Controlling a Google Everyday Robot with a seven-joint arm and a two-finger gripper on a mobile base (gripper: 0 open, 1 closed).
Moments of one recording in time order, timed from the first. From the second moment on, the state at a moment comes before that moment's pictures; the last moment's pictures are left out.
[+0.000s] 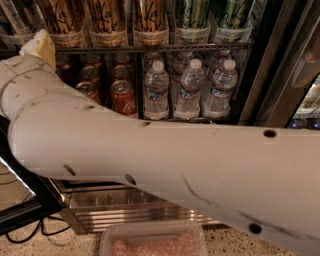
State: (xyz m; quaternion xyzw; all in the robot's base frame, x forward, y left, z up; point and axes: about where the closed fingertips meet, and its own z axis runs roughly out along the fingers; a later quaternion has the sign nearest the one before) arm 0.482 0.268 1.044 -0.34 0.61 0.21 0.68
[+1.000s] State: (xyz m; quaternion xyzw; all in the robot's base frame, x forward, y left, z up) arm 0.513 0.283 1.050 -0.35 0.60 0.17 0.70
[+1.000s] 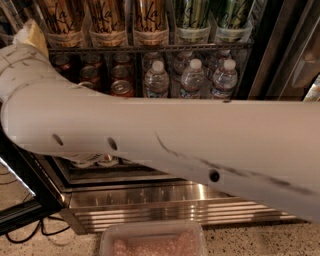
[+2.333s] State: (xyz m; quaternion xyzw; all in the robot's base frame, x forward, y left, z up) arm 0.514 0.298 1.056 -0.34 0.59 0.17 0.71
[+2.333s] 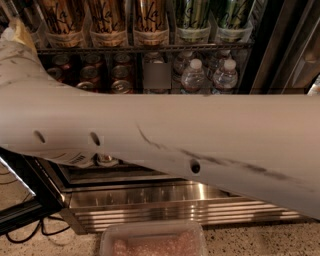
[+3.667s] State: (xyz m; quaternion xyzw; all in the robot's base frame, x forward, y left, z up) arm 0.516 0.294 1.065 -0.26 0.61 0.09 0.74
